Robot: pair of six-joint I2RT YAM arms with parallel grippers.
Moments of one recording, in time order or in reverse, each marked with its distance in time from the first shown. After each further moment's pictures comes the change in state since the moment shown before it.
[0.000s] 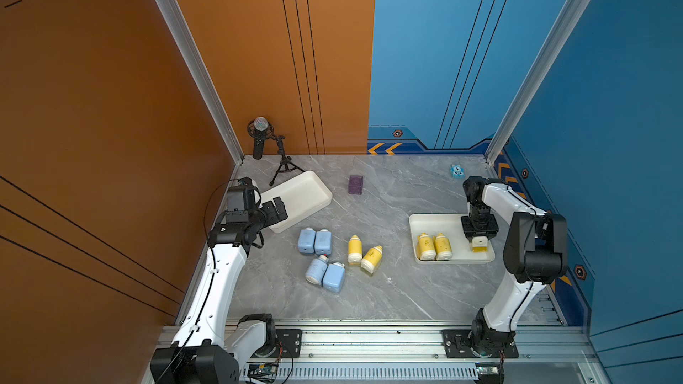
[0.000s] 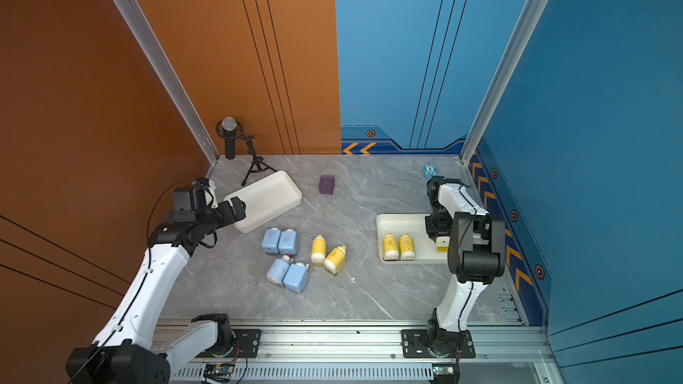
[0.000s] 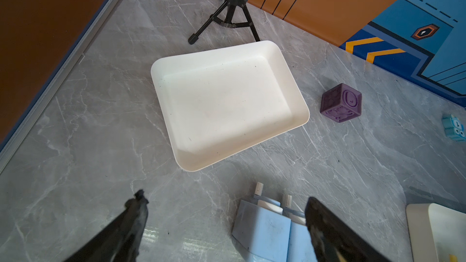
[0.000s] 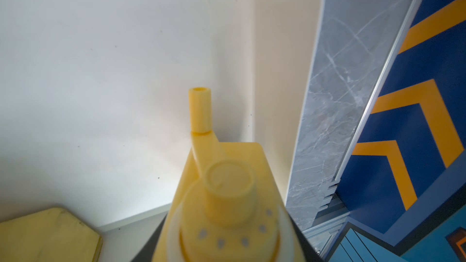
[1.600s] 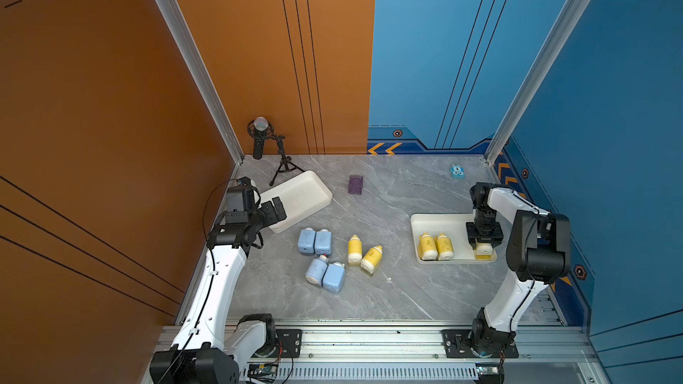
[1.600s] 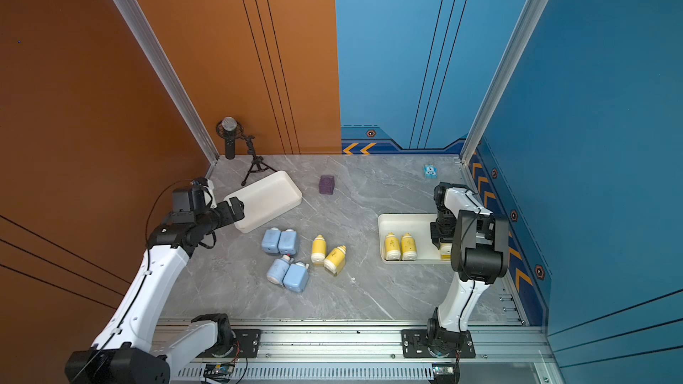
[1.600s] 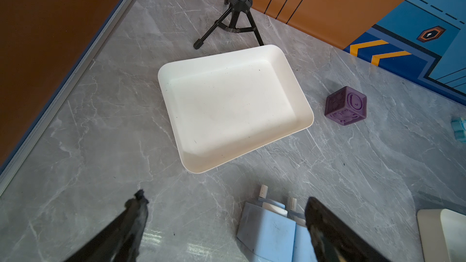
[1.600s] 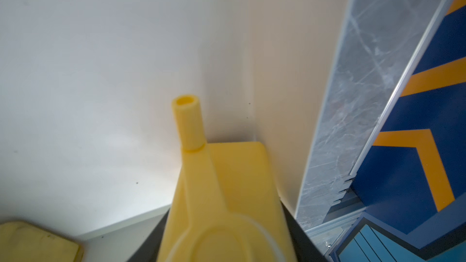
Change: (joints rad) left arm 0.000 -0.008 0.000 0.000 -0.026 0.011; right arm -0.059 0.035 -0.048 0.014 -0.031 -0.002
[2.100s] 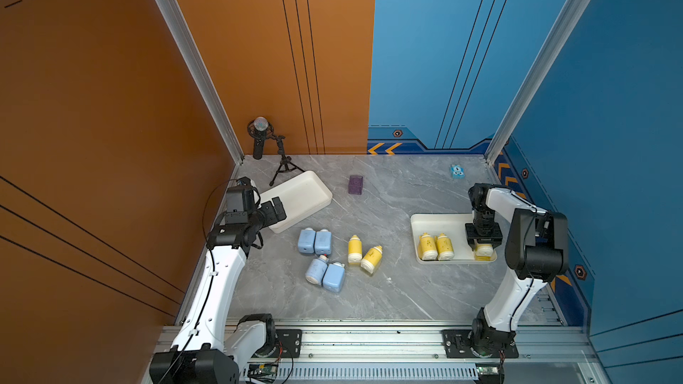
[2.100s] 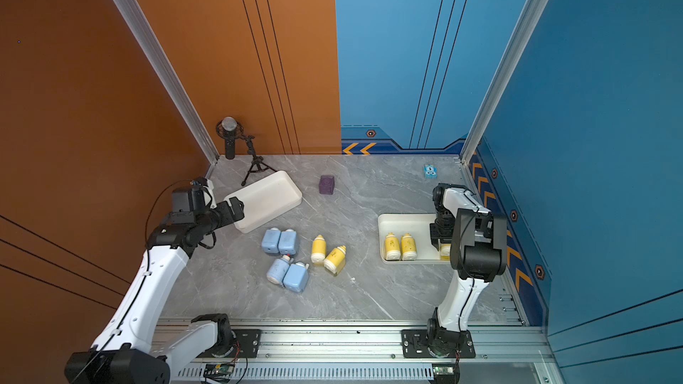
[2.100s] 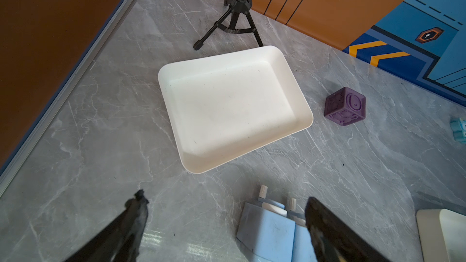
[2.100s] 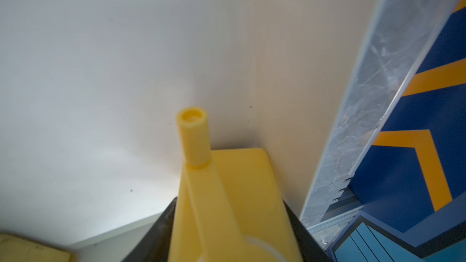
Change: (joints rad) left arm 0.000 -0.005 0.000 0.000 0.000 0.000; right arm 0.010 0.000 0.005 -0.009 0.023 0.002
